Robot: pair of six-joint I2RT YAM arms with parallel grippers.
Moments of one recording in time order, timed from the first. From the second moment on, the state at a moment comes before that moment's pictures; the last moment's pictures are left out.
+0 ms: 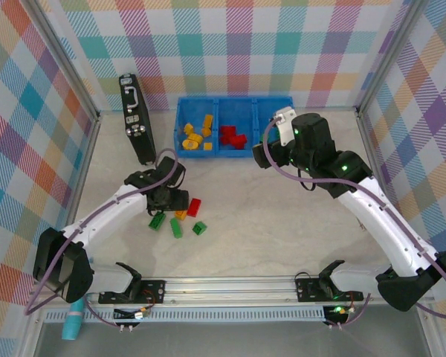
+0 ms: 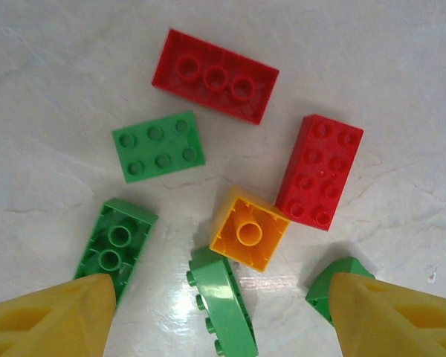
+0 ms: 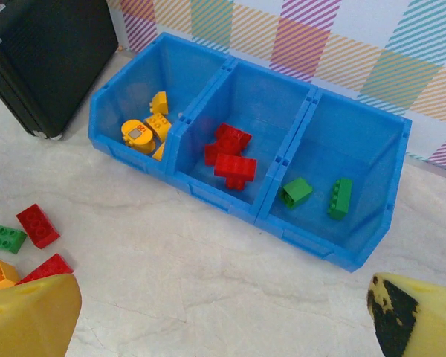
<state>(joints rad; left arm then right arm) -0.52 1.31 0.98 -0.91 -0.15 -0.52 0.62 1.22 1.47 -0.78 0.15 0.02</state>
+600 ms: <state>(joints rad) -0.55 1.48 0.92 -0.75 -0.14 -0.55 0.62 1.19 1.43 -0.78 0.15 0.02</state>
